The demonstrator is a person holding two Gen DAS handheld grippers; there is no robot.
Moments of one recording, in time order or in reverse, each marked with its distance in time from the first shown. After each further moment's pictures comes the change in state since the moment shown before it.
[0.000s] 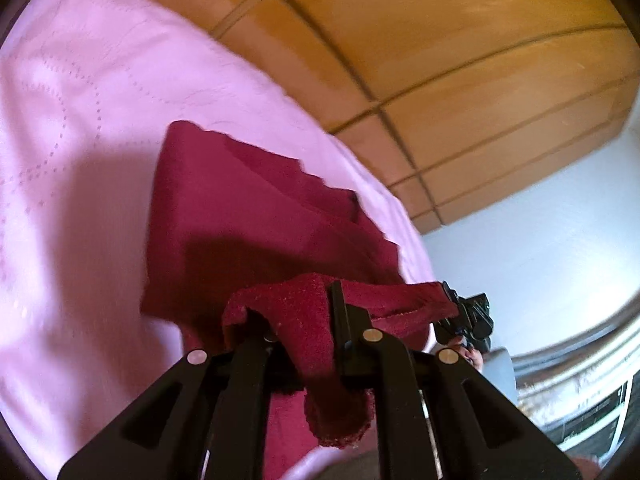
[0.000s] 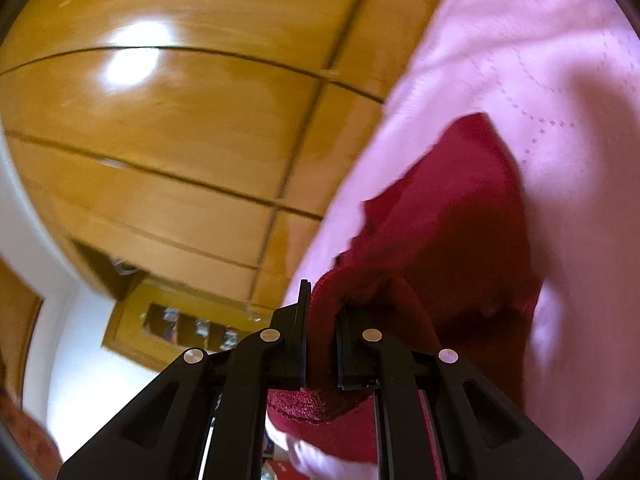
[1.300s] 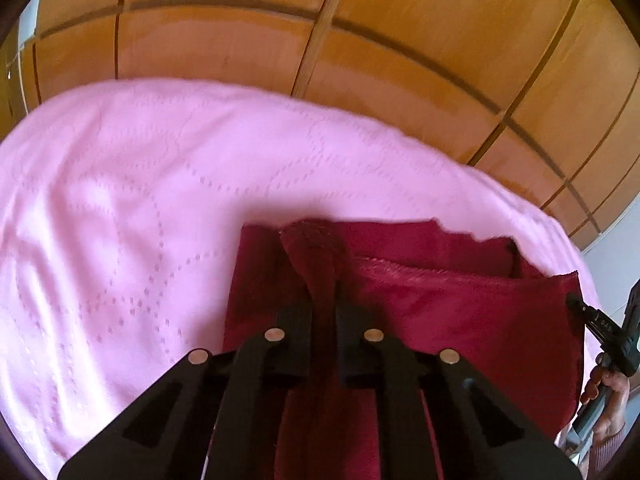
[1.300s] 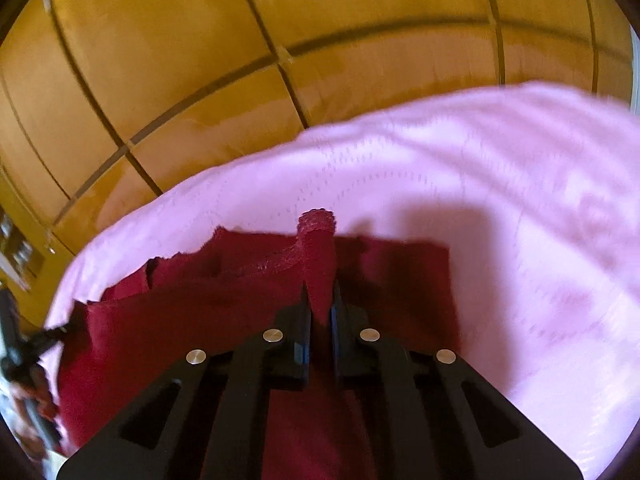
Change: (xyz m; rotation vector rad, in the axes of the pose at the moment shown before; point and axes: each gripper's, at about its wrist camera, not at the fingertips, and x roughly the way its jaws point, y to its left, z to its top) left arm 0.053 -0.035 0.043 0.175 -0.192 0.628; right arm 0.088 0.048 0.026 -0.596 -0.048 -0.704
